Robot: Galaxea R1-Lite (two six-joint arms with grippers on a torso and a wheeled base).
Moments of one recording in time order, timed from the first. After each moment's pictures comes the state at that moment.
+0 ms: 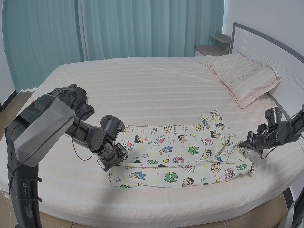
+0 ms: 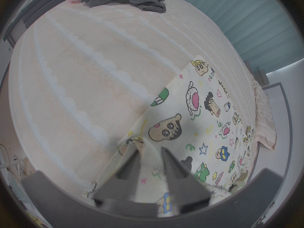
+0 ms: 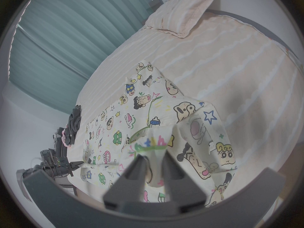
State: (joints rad) left arm -0.38 2.31 -1.33 0.14 0.03 -1.07; right arm -0.10 2.03 -0.89 -0.25 0.35 0.40
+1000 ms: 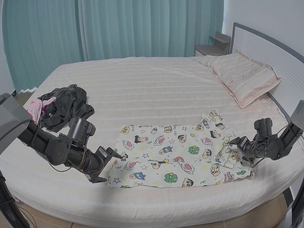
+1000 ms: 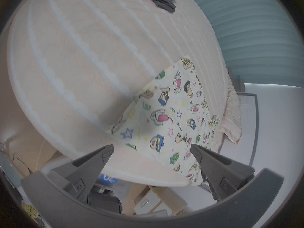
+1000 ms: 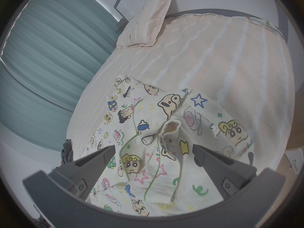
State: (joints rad) left arm -0.32 1.96 -0.84 -0.14 -0.27 -1.18; right arm 0.03 2.09 -0.71 -0.60 0.05 0.82
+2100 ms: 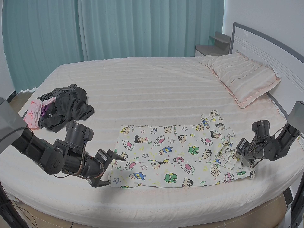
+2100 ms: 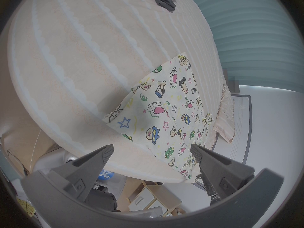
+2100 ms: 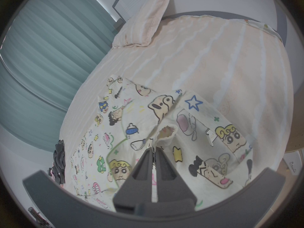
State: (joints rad) left arm -0.35 1.90 -0.73 -0.27 -0.30 -1.26; right arm 0.04 2.13 -0.73 -0.61 -0.01 0.80
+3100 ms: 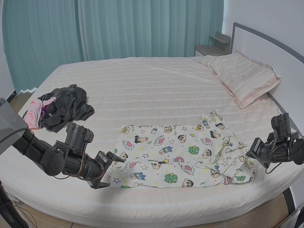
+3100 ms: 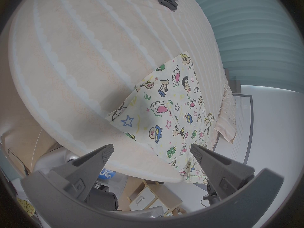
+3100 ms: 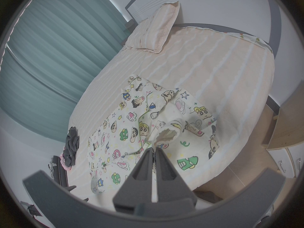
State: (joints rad) left arm -0.35 1.90 -0.71 -0.28 -0.30 -1.26; right arm 0.13 1.65 -0.56 -0.30 -0.02 0.80
